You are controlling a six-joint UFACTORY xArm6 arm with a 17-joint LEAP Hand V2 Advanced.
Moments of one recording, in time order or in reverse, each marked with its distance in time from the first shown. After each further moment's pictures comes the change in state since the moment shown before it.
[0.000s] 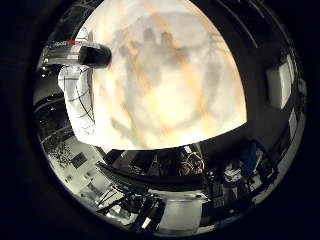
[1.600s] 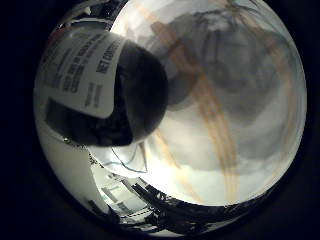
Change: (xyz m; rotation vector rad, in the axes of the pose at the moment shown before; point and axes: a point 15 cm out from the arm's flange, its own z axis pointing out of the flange) arm -0.097 -0.079 0.109 0.068 -0.490 -0.080
